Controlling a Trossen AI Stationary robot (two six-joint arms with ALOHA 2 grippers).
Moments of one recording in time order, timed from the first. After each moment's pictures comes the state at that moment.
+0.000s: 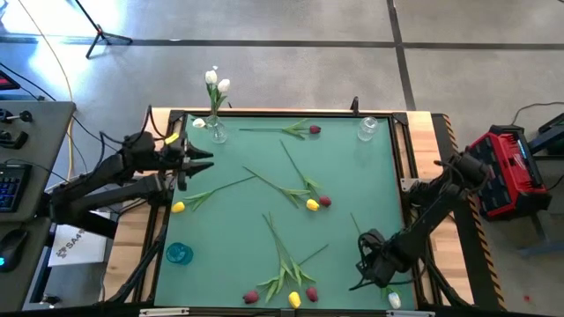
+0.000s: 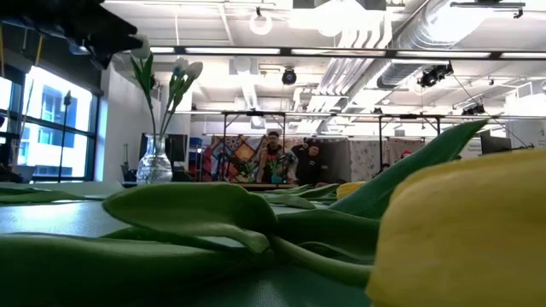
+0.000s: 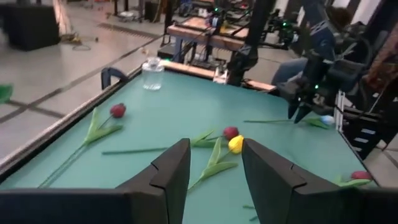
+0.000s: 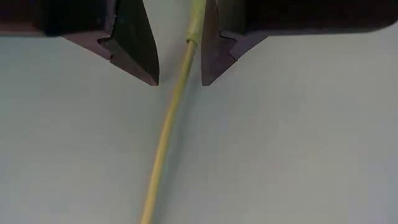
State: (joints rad) left arm 0.40 0.30 0.49 -0.38 0.25 -0.10; right arm 0.91 1.62 0.87 -0.75 -0.03 1.88
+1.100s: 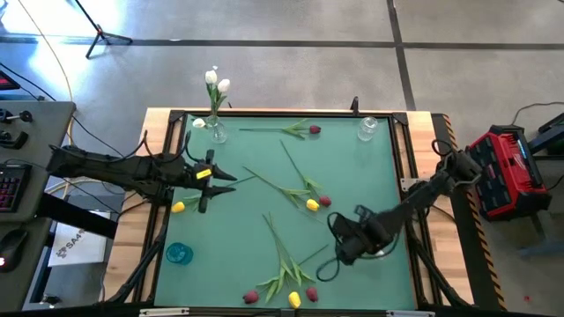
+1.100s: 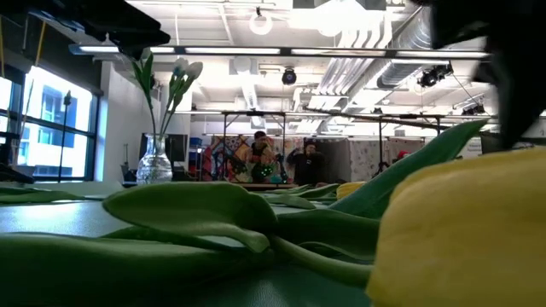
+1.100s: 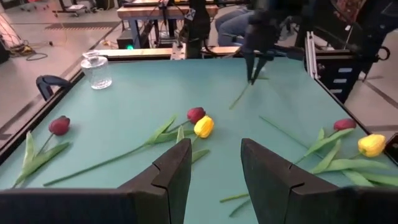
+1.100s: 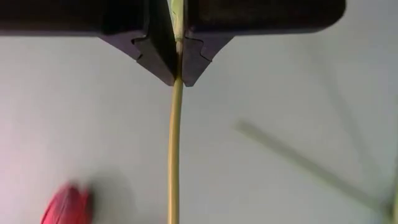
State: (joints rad) left arm -0.12 0.67 0.49 -0.11 -0.11 0.00; right arm 0.59 1.64 1.11 -0.92 0.24 1.00
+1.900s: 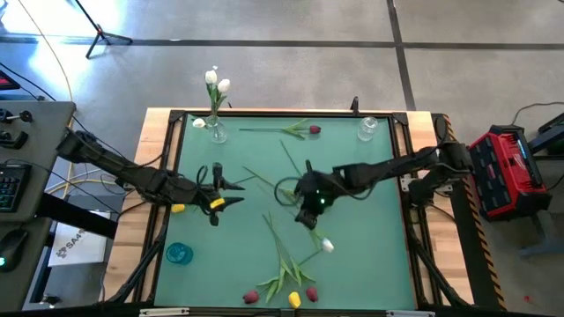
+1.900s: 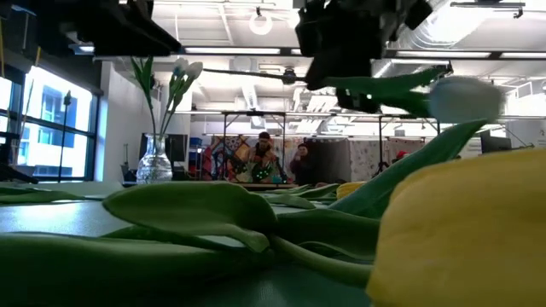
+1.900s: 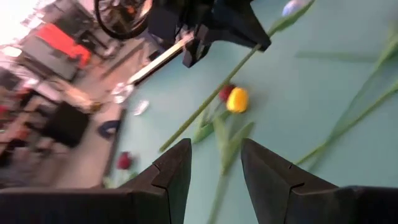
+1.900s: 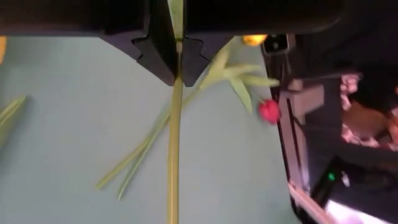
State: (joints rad) left arm -0.38 0.91 0.49 0.04 -0.52 0.49; right arm 0.09 1.63 1.11 -0.29 -0.33 0.75
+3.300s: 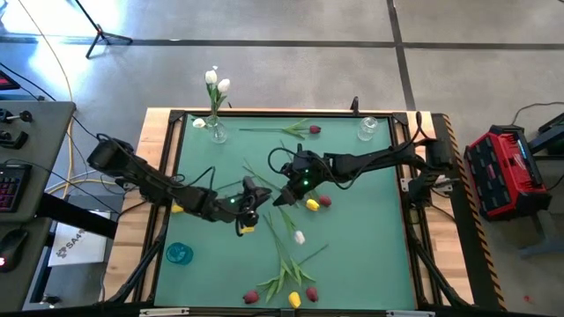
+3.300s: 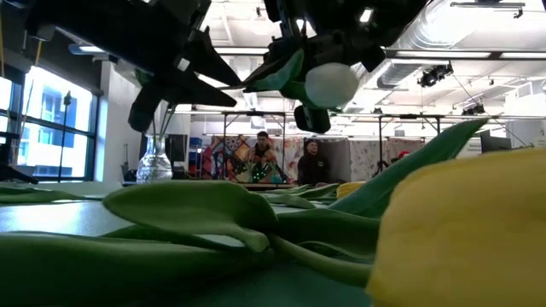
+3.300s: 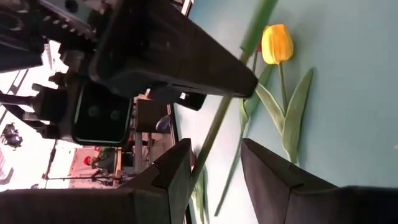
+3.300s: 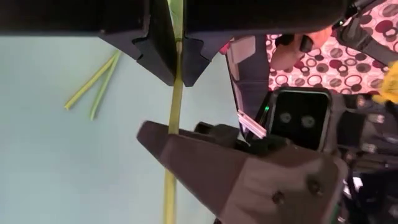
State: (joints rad) left arm -0.37 1.50 0.64 0.39 -0.77 0.98; right arm -0.05 1.78 1.11 0.12 -0.48 0.97
